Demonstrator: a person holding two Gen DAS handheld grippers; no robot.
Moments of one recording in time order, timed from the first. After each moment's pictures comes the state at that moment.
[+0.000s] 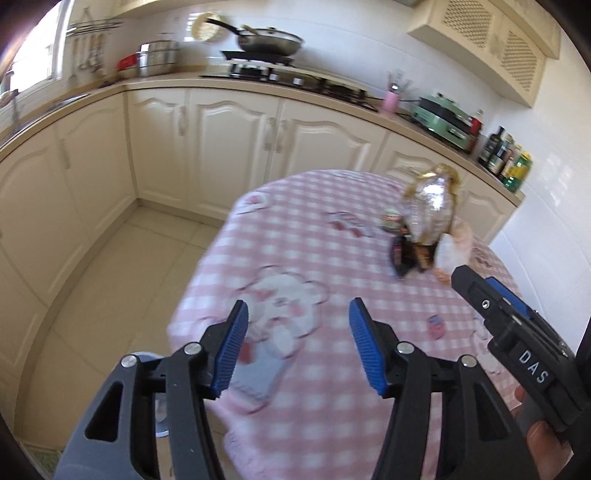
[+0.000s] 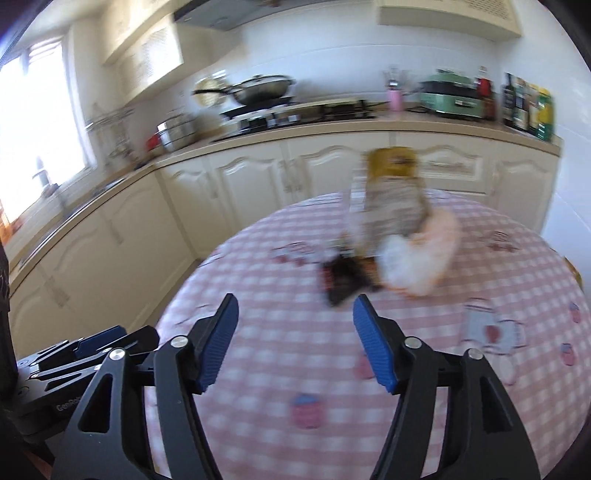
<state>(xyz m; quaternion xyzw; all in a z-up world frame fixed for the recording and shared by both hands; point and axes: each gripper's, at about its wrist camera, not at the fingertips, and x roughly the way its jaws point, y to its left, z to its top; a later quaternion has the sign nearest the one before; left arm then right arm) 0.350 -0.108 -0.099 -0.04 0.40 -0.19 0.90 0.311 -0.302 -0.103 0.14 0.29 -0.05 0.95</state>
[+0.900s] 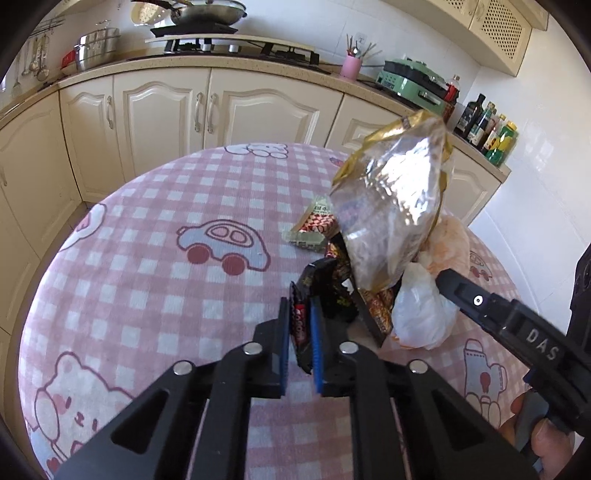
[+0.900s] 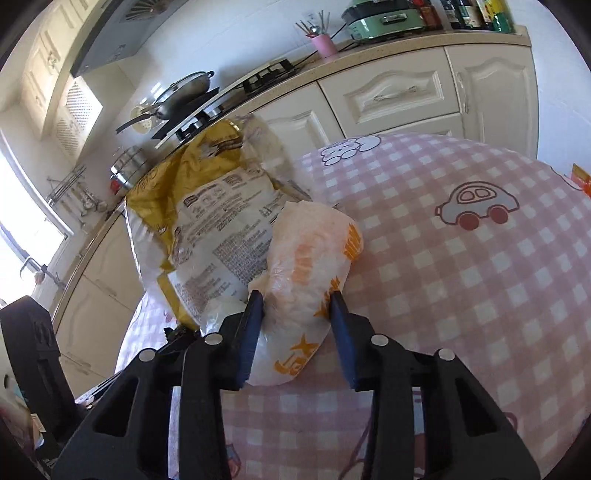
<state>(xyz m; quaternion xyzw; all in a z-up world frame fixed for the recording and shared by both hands) 0.437 -0.248 -0.152 -0.03 0.42 -0.24 0.87 0.372 -0.436 -0.153 0.27 0.33 -0.05 0.90</state>
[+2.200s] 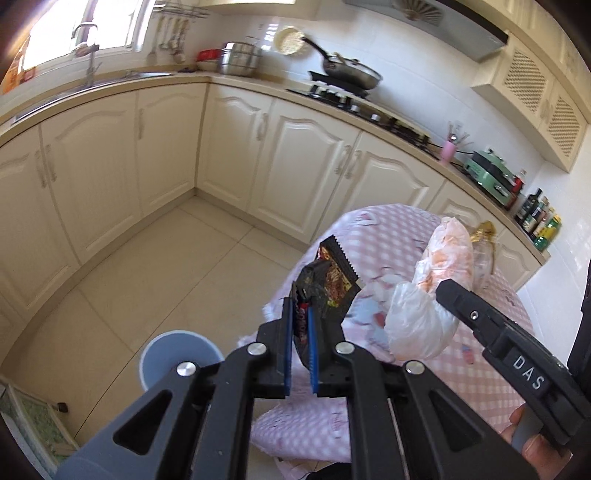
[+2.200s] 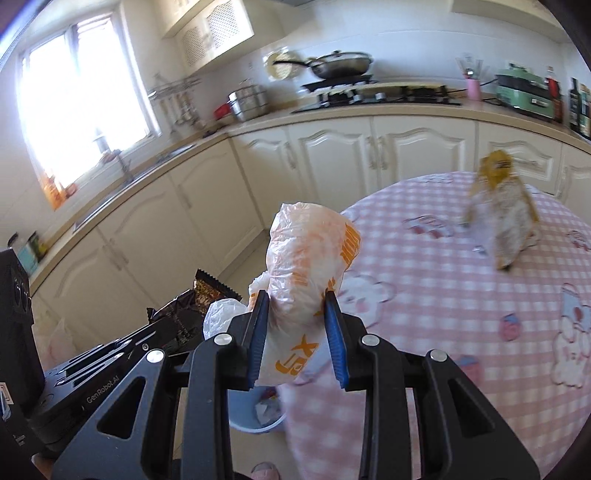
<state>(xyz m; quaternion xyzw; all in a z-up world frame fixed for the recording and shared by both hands) 0.303 0.057 -0.105 -0.13 0.37 -0.07 0.92 0.319 -0.146 -0.099 0.10 0.33 0.12 0.93</state>
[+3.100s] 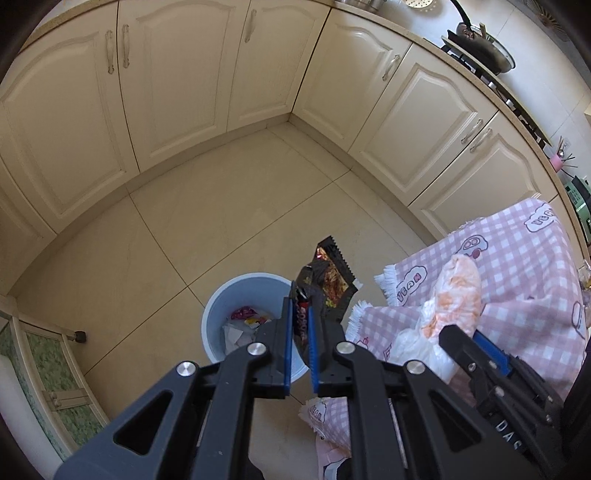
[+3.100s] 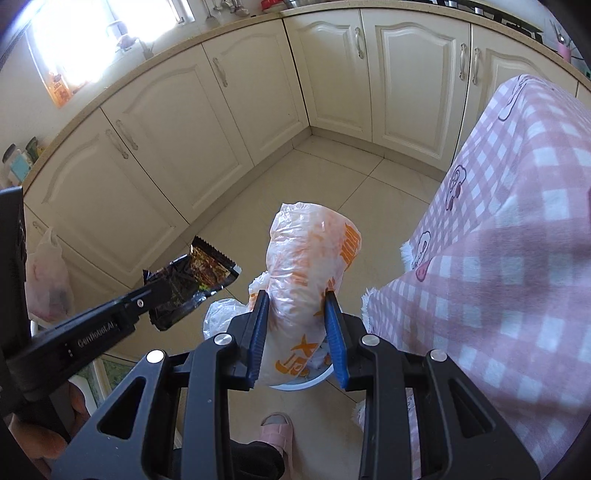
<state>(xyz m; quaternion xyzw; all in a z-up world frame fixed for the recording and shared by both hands) 0.365 0.211 -0.265 -0.19 0.49 0.05 0.85 0.393 0.005 -0.241 0.03 0.48 0.19 0.86</state>
